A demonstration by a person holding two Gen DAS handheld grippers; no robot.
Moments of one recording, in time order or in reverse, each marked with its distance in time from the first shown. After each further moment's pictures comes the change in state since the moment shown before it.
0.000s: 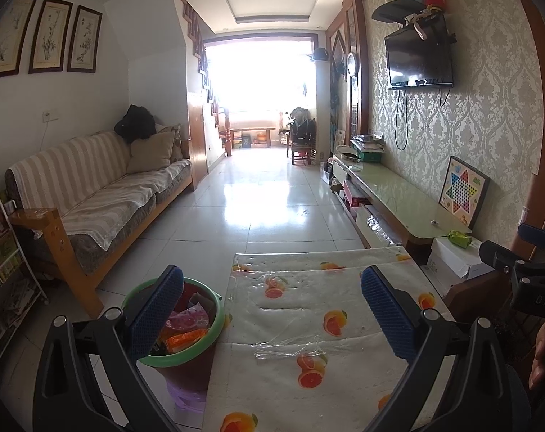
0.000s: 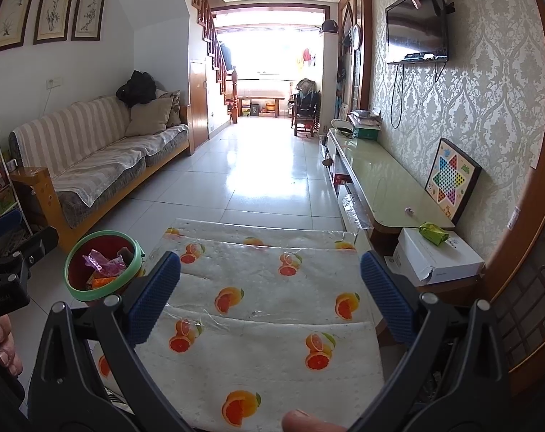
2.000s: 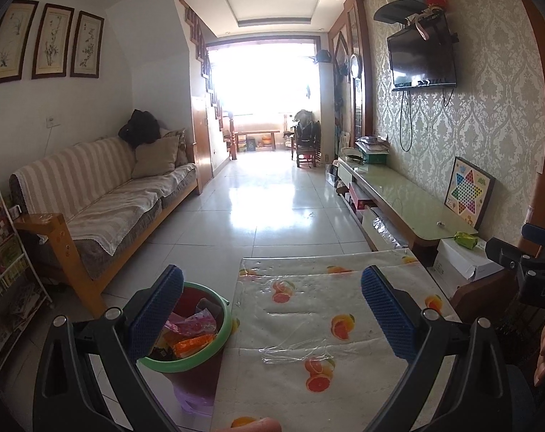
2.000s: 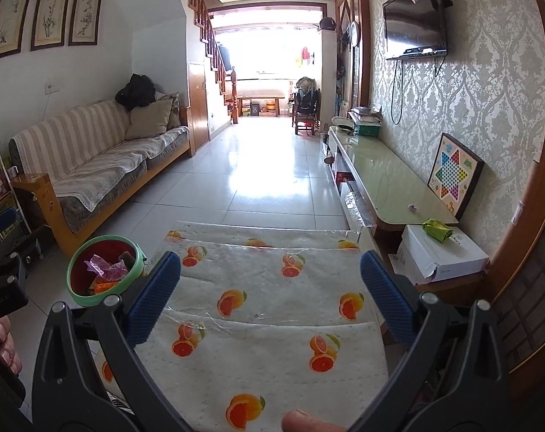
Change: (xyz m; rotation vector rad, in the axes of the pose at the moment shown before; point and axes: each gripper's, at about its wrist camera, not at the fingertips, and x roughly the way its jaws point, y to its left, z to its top) left arm -0.003 0.012 0.007 0.004 -0.008 0.025; right arm 0.006 -0.002 0.000 0.025 -0.001 0.010
